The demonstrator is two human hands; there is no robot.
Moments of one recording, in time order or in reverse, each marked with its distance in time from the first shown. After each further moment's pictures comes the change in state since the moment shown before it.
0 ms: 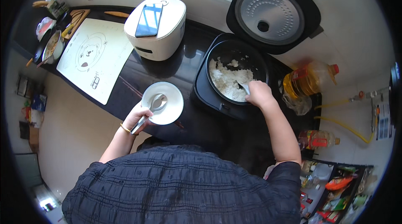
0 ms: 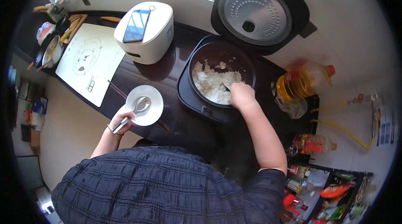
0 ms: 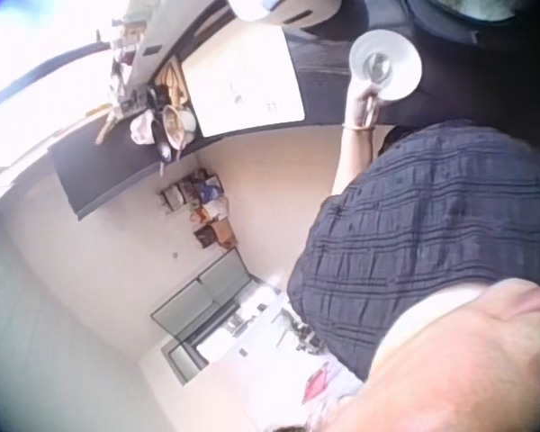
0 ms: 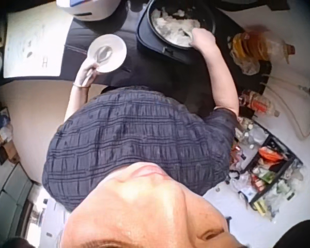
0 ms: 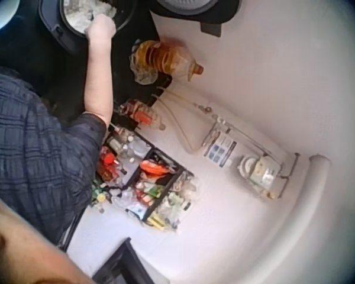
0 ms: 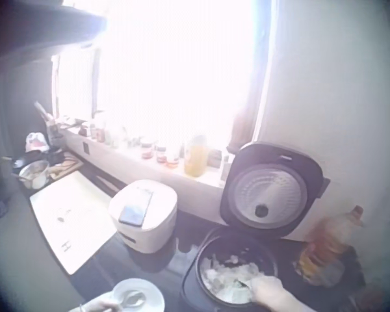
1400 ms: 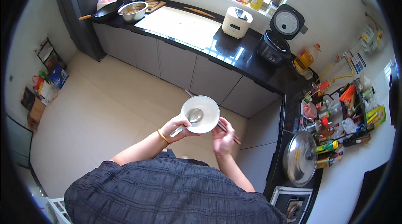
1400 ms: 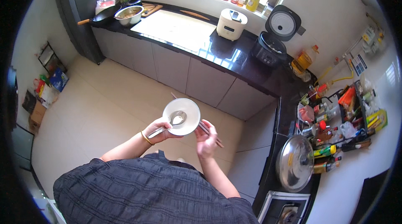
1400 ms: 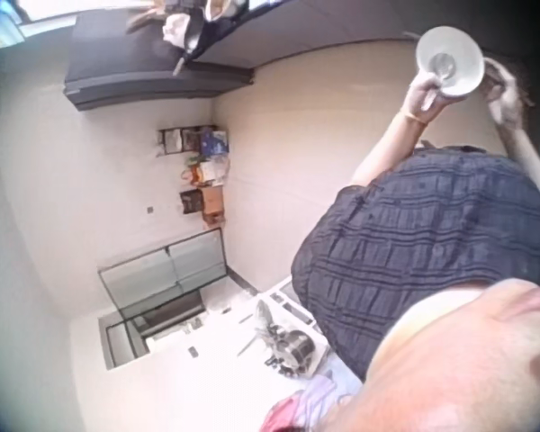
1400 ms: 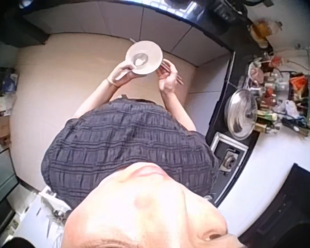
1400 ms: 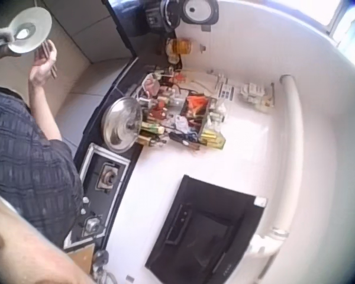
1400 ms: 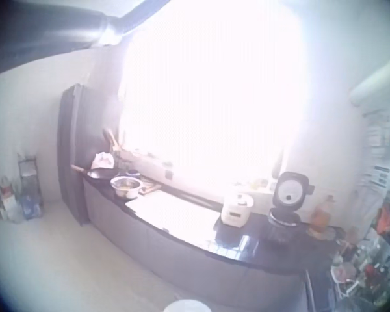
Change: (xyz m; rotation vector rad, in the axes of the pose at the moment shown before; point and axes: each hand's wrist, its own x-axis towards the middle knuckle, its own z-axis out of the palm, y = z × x) left_hand -0.564 -0.126 -0.324 -0.236 -0.488 -0.062; right_hand -0.535 -0.650 0.229 2.462 0.532 -0.113
